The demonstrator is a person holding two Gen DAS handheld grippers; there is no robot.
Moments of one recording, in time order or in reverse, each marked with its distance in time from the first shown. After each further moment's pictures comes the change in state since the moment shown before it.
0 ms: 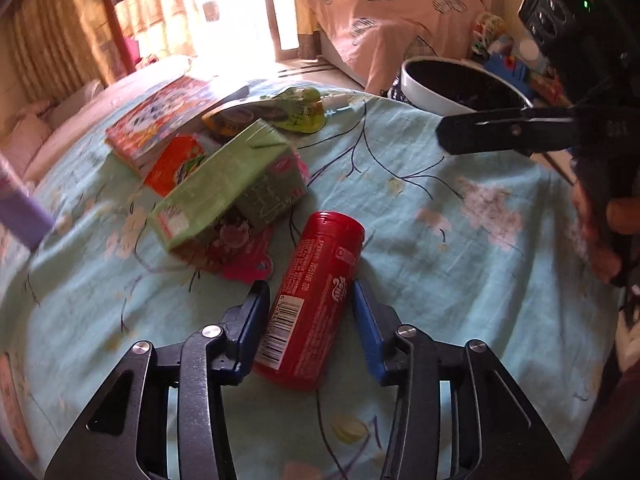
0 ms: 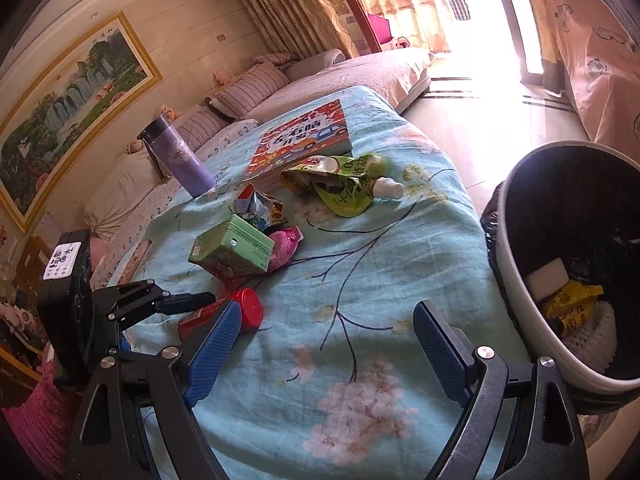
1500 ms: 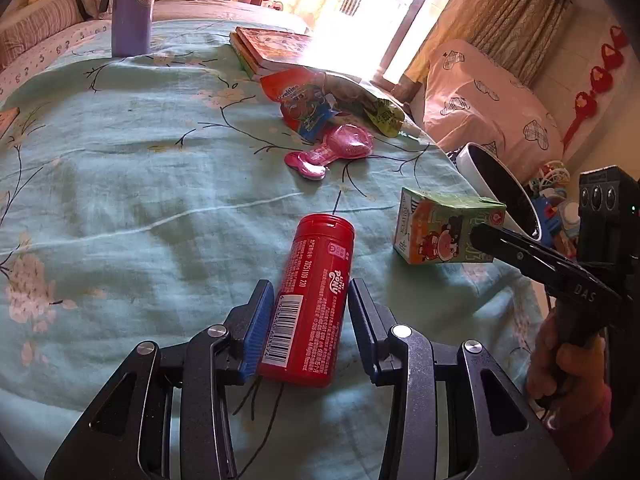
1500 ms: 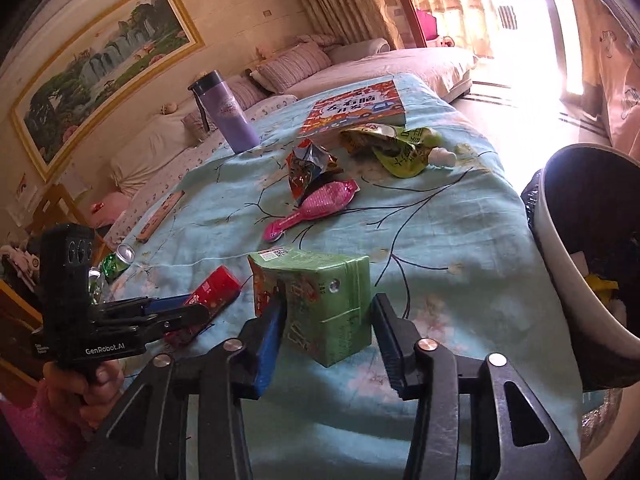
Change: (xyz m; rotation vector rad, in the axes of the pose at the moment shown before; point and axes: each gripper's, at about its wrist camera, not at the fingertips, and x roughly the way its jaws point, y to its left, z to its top) left arm -0.043 0.015 -0.070 -0.610 -0.054 -0.034; right arm -0.008 0.028 -0.032 -0.140 0.063 0.077
